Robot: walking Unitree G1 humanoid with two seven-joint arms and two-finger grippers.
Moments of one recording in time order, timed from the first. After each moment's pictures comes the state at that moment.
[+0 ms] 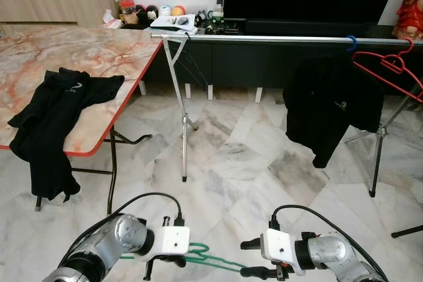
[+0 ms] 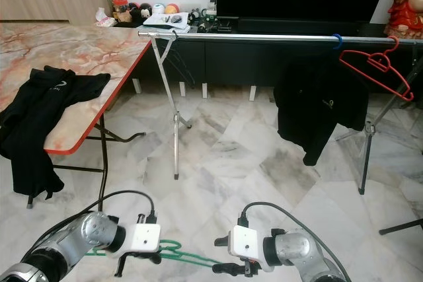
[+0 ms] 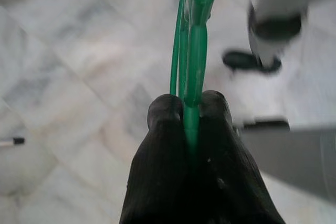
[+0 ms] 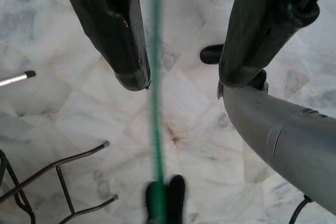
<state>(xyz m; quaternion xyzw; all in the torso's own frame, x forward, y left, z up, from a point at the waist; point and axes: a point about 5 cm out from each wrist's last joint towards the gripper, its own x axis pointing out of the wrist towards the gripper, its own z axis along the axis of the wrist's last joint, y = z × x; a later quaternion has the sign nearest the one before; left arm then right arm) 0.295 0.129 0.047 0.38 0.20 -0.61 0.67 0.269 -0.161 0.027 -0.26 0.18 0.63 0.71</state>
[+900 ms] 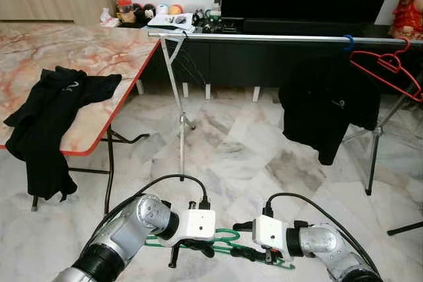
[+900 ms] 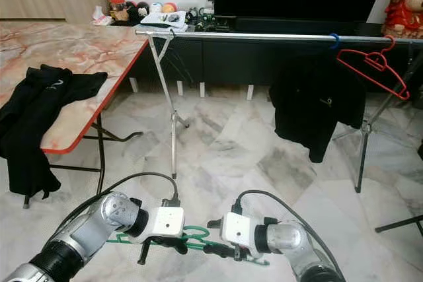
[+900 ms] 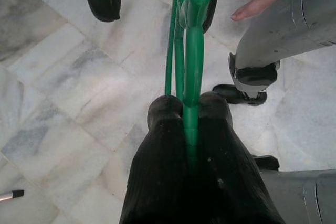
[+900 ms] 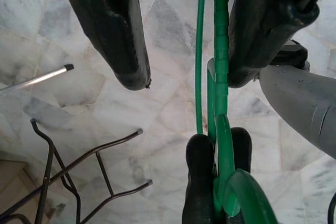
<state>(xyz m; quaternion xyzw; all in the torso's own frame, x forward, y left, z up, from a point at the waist) 0.287 0.094 0.079 0.36 0.17 -0.65 0.65 0.284 -0.148 0.038 -0.27 0.13 0.59 0.75</state>
